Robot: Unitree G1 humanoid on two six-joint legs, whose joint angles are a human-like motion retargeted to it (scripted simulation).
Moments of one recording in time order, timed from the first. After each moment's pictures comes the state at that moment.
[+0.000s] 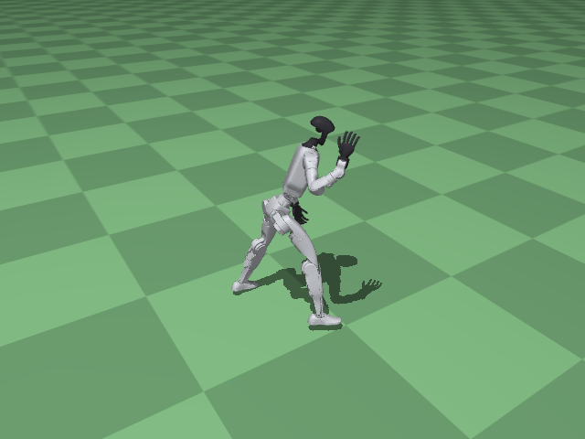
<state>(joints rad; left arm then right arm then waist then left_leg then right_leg) -0.11 0.22 0.36 1.44 -0.60 -0.16 -0.53 -0.38 -0.97 -0.59 -0.36 0.49 -0.60 -0.29 -0.33 -0.02 -0.24 -0.43 0.12 0.33 0.20 -0.18 -0.26 -1.19 -0.40 0.11 0.36 0.19 0.20</state>
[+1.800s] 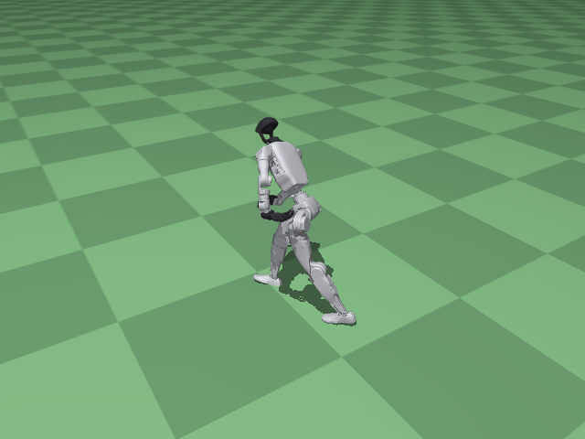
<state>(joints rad) -0.01 0.49 -0.68 0.88 0.69 -0.30 -1.41 -0.55 -0.01 1.00 0.73 -0.52 -0.91 0.16 -0.12 0.29 0.16 -0.21 -0.02 0.17 0.25 -0.48 -0.17 -1.26 0.10 0.15 0.50 -0.03 0.17</state>
